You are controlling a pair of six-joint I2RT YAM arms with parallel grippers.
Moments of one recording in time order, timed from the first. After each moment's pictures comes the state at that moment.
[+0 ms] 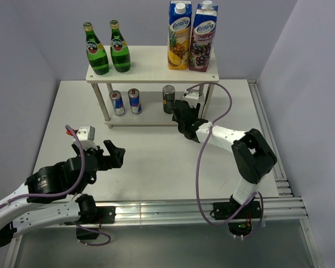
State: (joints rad) left arm -1.16 0.59 0.94 -0.88 -0.78 -0.80; right arm 0.65 1.71 1.09 0.05 0.69 0.48
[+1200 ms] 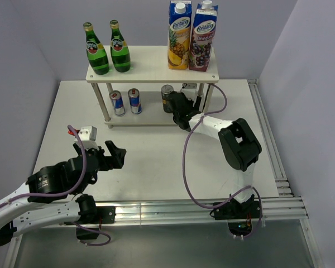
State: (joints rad) left arm -1.17 0.59 0.94 -0.87 -0.78 -0.79; right arm 0.58 1.93 1.28 0.07 0.77 0.46
